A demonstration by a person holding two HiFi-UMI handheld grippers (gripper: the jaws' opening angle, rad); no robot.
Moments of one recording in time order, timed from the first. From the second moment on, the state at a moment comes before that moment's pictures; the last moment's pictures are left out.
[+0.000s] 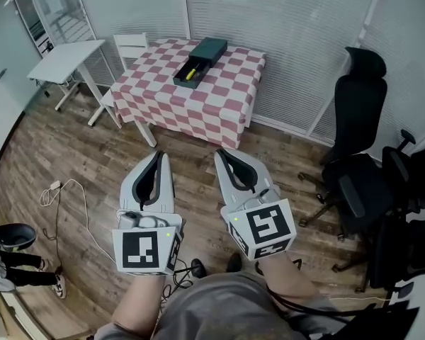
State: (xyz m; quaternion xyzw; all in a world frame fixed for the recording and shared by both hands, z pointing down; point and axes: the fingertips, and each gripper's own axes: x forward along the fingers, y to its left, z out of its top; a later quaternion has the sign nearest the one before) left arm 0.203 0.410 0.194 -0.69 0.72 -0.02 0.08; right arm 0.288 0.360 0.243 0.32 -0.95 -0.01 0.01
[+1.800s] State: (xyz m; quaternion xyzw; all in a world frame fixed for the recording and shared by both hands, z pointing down) left arm -0.028 0.179 0.236 -0.73 0.68 -0.01 0.04; right arm 0.071 0.123 0.280 0.39 -0.92 0.02 0.06
